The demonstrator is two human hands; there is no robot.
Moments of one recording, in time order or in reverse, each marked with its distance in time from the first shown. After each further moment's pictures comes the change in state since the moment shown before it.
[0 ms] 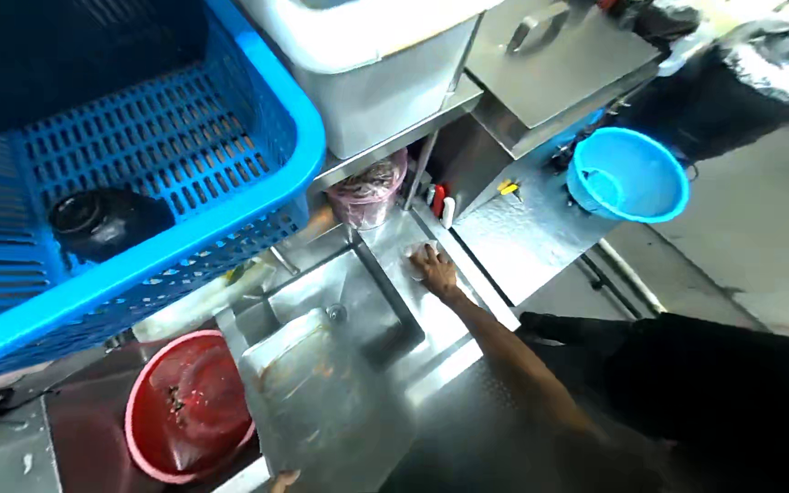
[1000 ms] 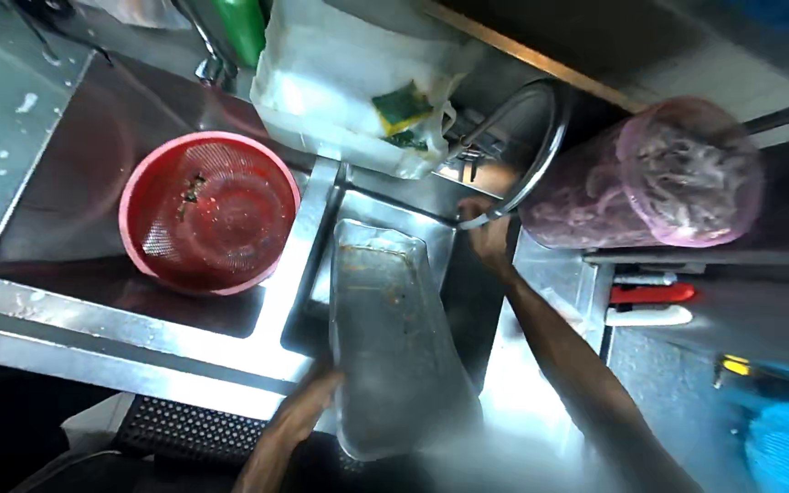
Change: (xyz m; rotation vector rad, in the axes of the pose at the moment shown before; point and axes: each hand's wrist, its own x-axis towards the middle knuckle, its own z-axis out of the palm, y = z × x) left_hand 0.145 -0.083 -0.018 -0.177 -0.042 -0.106; right_hand 0.149 -0.228 0.084 0.326 0.206 -0.795
